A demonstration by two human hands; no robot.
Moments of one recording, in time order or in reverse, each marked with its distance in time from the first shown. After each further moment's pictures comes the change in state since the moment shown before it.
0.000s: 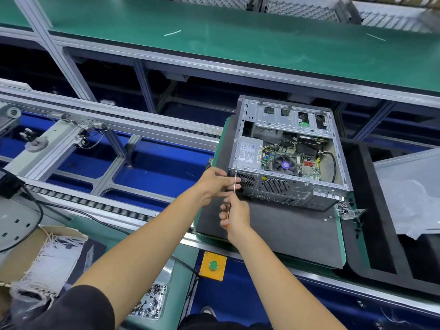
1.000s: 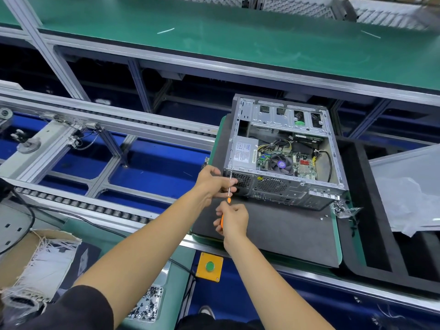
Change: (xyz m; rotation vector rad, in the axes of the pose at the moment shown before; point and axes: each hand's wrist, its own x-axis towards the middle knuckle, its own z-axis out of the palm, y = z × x) left_hand 0.000 0.002 0.015 0.001 0.142 -0.002; right_hand -0.009 0.010 -0.007 -0.110 0.087 -0.110
